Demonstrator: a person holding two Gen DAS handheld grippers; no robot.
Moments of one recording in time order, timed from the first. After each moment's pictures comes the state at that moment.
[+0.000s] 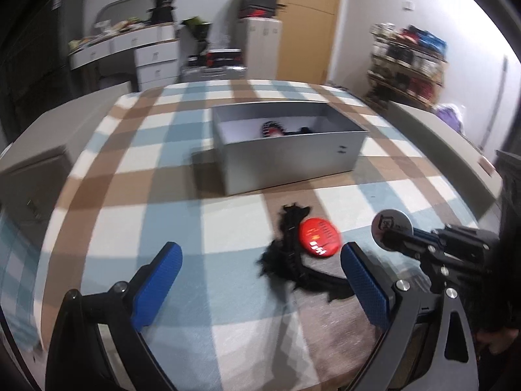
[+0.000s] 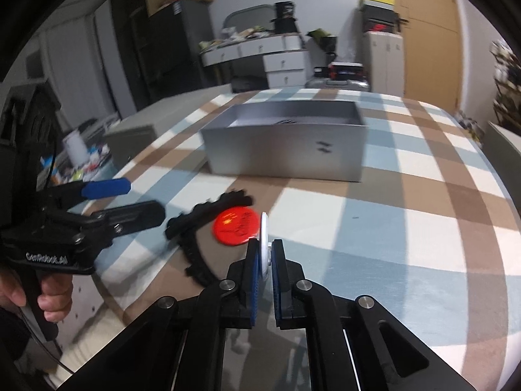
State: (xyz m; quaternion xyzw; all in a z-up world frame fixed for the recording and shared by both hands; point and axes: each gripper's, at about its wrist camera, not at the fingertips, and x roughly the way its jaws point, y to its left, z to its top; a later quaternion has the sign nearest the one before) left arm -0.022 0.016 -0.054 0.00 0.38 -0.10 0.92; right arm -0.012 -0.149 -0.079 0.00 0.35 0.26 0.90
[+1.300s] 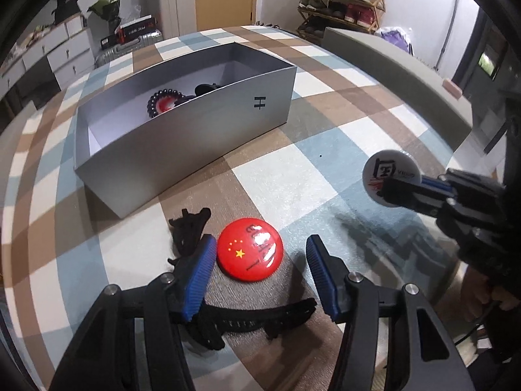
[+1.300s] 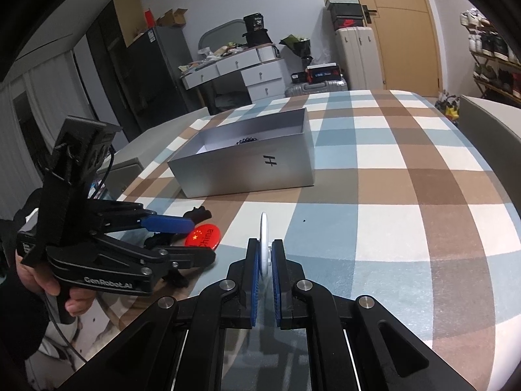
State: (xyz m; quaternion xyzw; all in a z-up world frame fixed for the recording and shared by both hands) left arm 0.022 -0.044 -0.078 0.10 0.48 -0.23 0.84; right arm -0.009 -0.191 -0.074 0.06 0.35 0.25 0.90
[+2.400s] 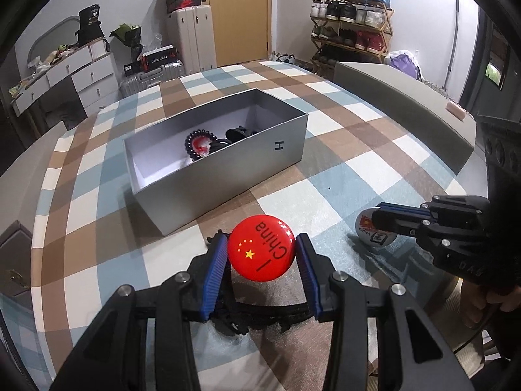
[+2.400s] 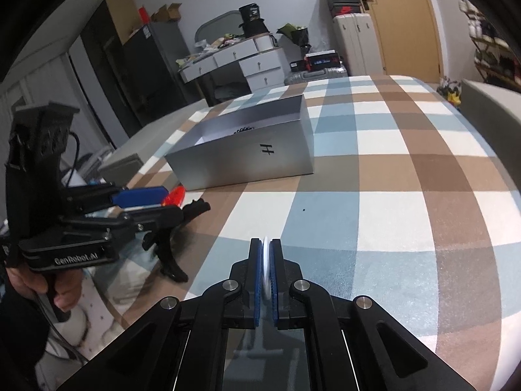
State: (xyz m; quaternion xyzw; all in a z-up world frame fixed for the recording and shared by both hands) left arm 0.007 -0.029 -0.048 0.09 0.41 -0.19 0.89; right arm -0.004 -0.189 -0.077 0.06 0.37 0.25 0.89
